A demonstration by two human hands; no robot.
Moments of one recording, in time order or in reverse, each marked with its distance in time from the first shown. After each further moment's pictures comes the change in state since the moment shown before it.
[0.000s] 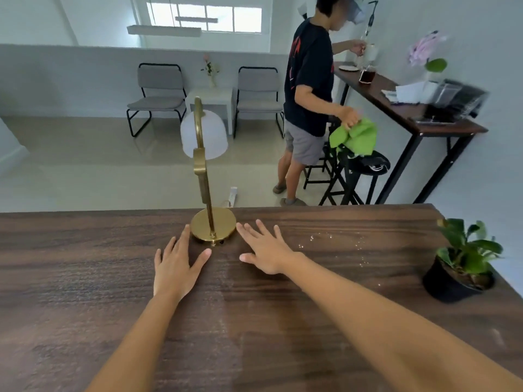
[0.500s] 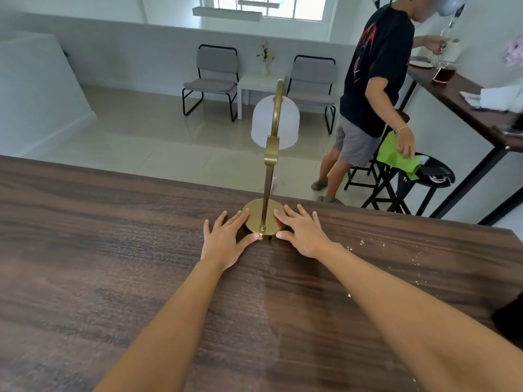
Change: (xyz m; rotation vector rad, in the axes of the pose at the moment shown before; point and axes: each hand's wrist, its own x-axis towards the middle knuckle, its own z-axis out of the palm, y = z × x) left_hand 0.010 -0.003 0.000 -0.031 -0.057 0.076; right_hand 0.043 -0.001 0.007 0.023 0.139 -0.021
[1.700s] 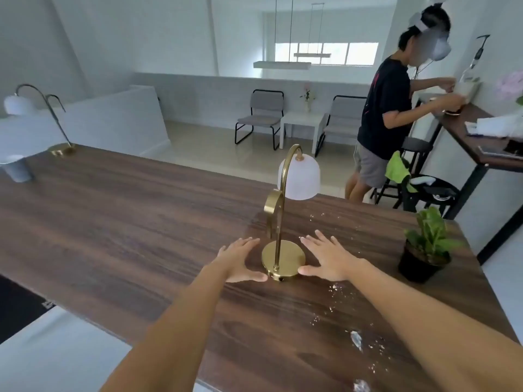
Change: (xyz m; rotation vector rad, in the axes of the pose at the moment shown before) left_hand -0.253 0.169 -0.018 0.064 -0.280 -0.126; right_hand -0.283 0.070 -0.041 -0.169 -0.200 -0.253
